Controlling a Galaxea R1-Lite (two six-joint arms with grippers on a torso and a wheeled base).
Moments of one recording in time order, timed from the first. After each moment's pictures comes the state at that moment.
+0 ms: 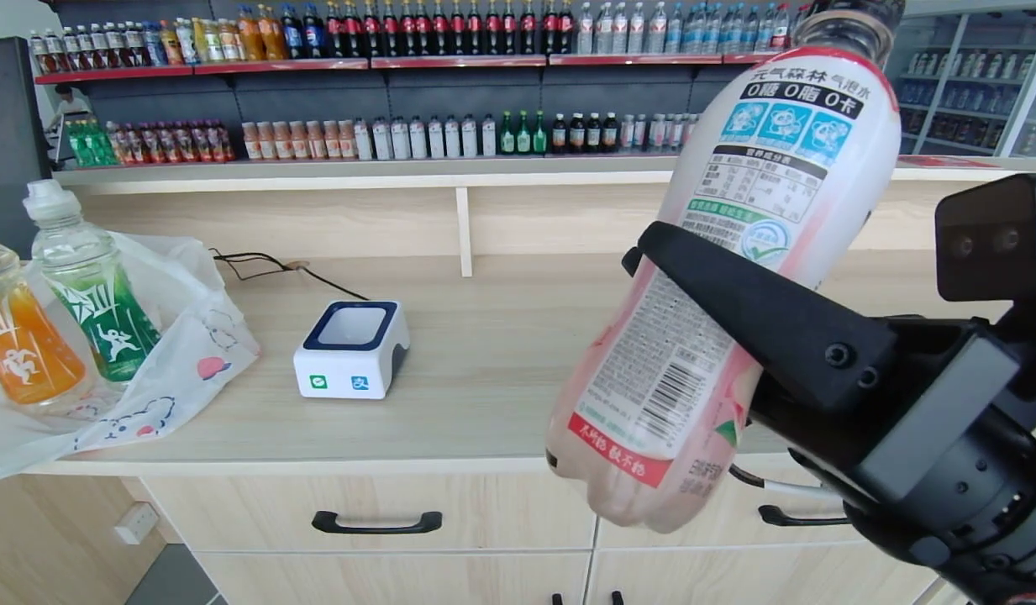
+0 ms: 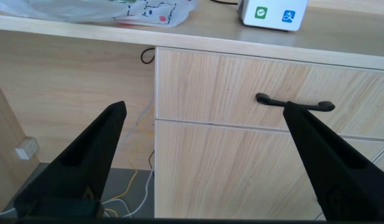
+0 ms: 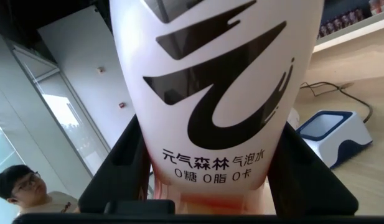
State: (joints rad) left arm 0.00 0.00 0.00 0.00 0.00 -0.03; right arm 0.94 1.56 -0.51 -1.57 0.10 0.64
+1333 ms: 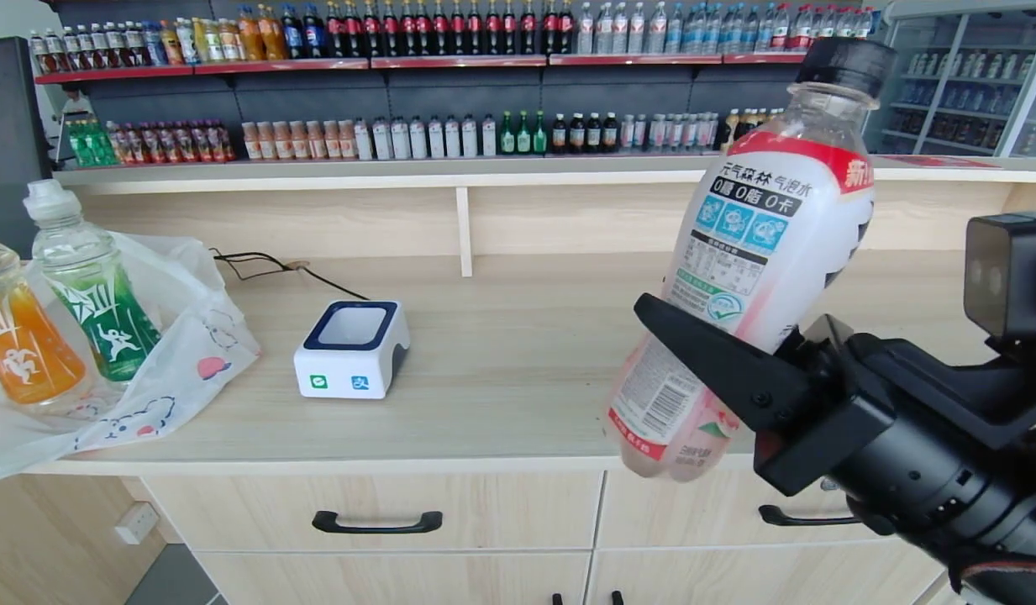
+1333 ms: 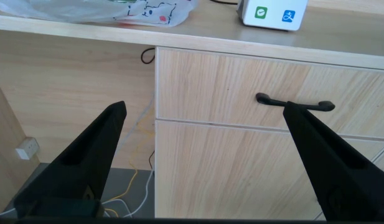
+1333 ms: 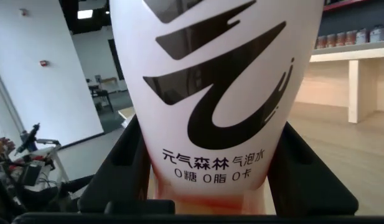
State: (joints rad) left arm 0.00 0.00 0.00 0.00 0.00 -0.03; right arm 0.82 1.54 -0.43 -1.51 0.09 0.21
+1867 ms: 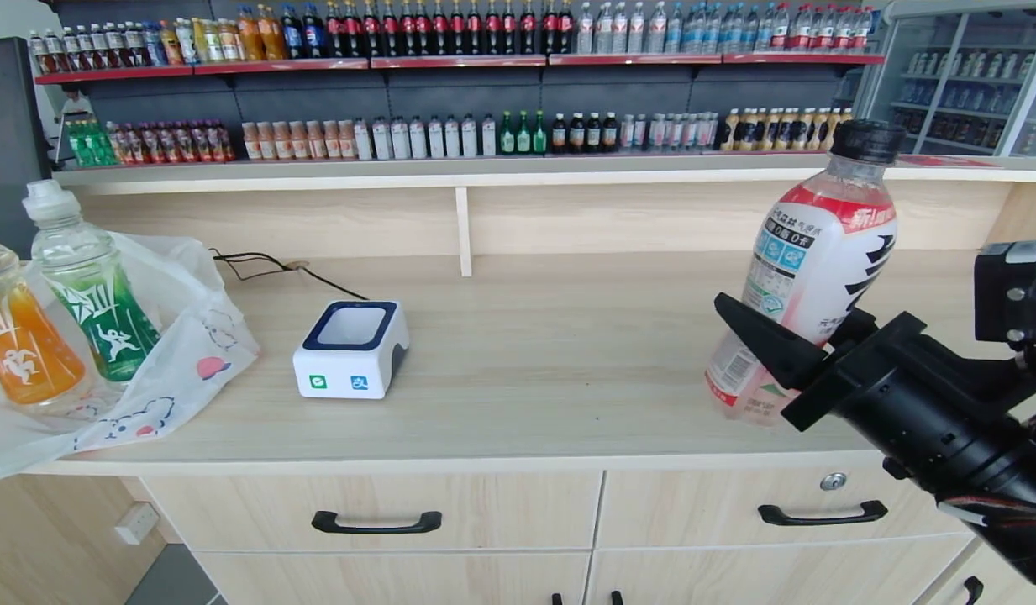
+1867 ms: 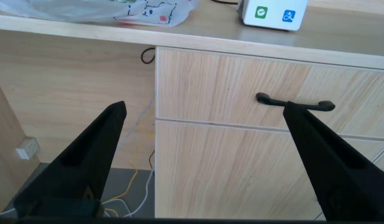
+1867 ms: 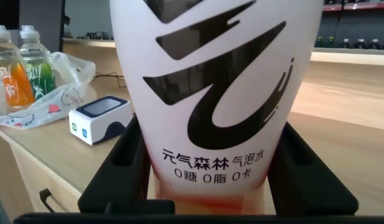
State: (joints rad) left arm 0.00 0.00 0.00 0.00 0.00 -0.03; right arm 0.54 1.56 -0.32 -1.55 0.03 0.00
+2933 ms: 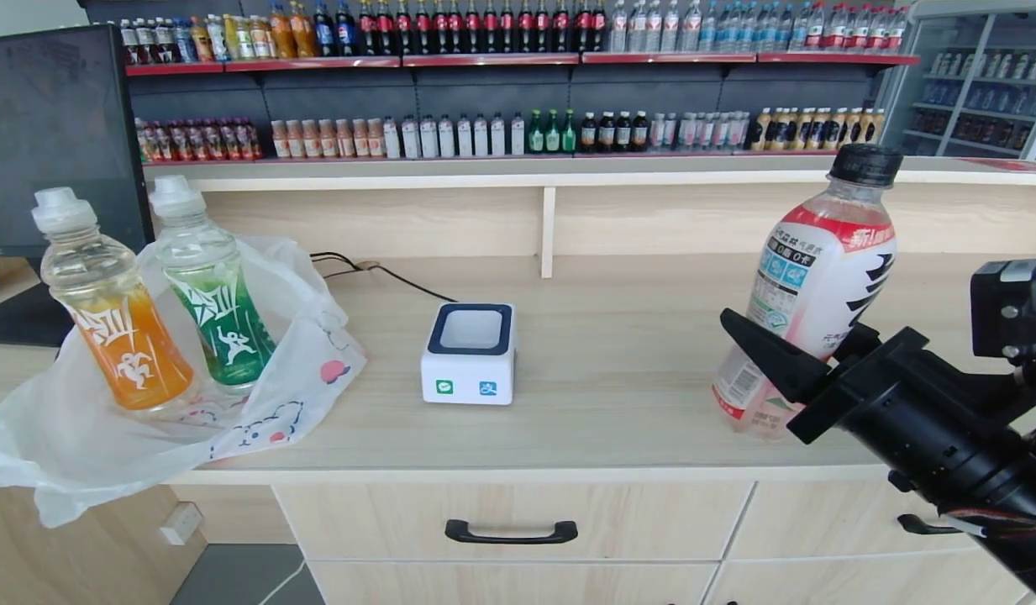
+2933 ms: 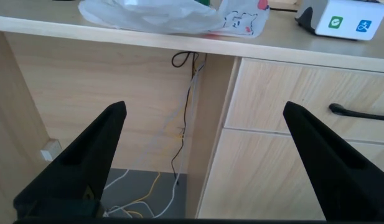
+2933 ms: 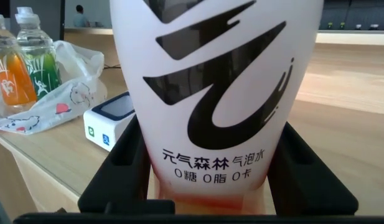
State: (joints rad) left arm 0.00 0.00 0.00 0.00 0.00 -0.03; right arm 0.52 1.56 -0.28 -1.57 0.04 0.00
